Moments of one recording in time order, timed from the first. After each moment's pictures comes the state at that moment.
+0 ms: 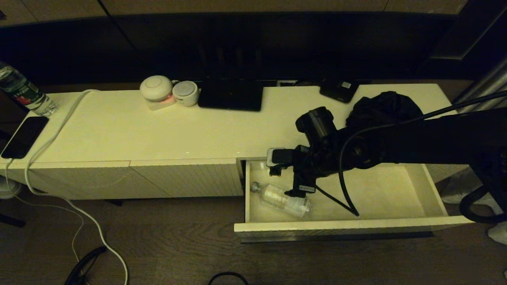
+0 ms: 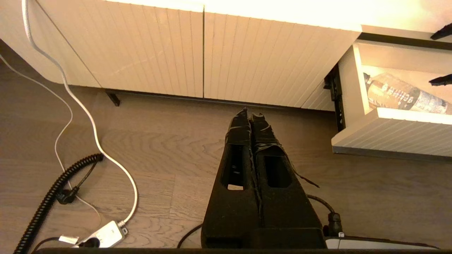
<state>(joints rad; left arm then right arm) 0.00 0.00 0.00 -0.04 0.02 -0.14 0.56 2.18 -1.74 0.27 -0.04 -0.98</state>
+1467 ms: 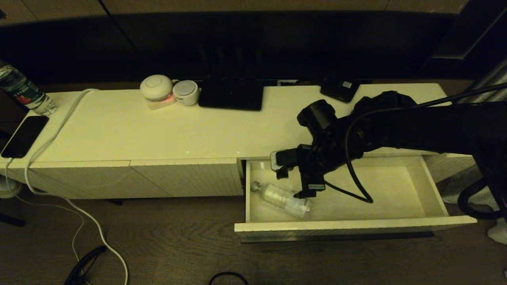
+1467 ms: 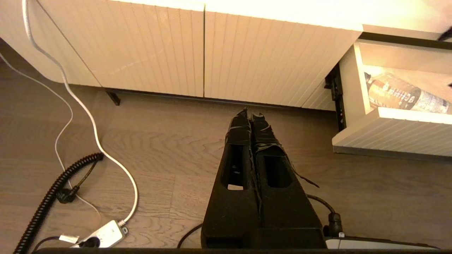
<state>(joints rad) 0.00 0.00 0.00 -0.04 0.02 -0.14 0.55 2.20 -1.91 0.55 0.00 -1.11</state>
